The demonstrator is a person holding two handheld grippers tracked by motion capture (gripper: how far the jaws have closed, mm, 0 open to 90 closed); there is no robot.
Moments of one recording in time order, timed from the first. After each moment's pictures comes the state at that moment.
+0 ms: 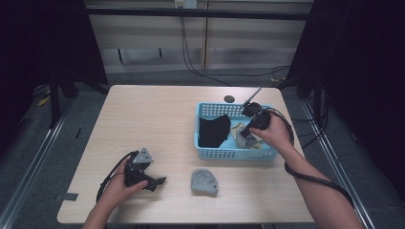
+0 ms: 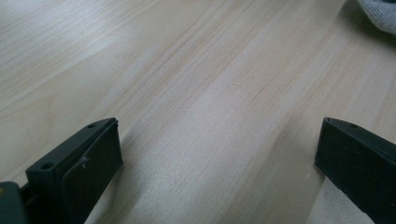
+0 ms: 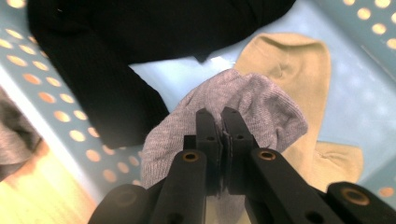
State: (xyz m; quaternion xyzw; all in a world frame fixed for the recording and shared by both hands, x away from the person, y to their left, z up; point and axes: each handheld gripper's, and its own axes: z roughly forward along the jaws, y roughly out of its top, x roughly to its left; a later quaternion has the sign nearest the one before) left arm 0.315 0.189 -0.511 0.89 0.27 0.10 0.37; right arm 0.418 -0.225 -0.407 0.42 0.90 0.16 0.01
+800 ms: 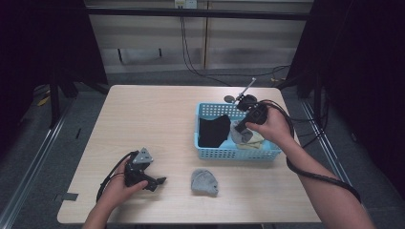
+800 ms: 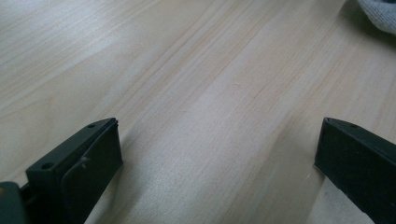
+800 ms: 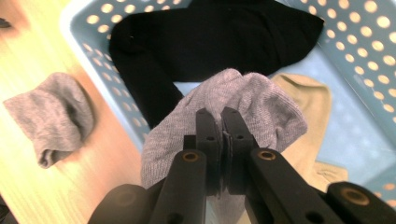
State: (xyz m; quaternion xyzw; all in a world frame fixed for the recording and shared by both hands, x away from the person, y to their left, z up) left arm 0.315 0.189 -0.510 0.89 0.26 0.10 0.37; right arm 0.406 -0.198 -0.360 0.36 0.92 0.17 0.02
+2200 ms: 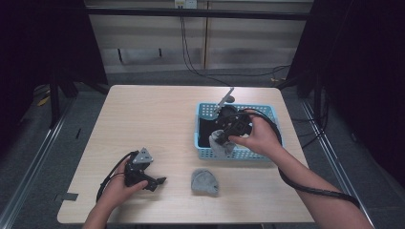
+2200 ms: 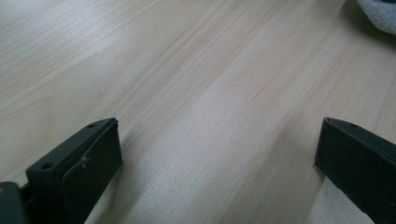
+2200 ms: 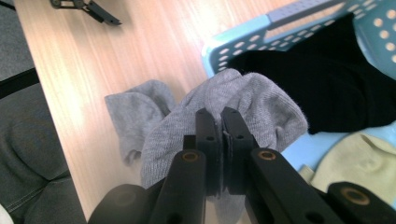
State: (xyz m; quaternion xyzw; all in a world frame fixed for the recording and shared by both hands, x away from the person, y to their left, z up) left arm 0.315 0.189 -0.511 0.88 0.27 0.09 0.37; right arm 0.357 -0.134 -0.338 0.24 0.95 0.19 0.01
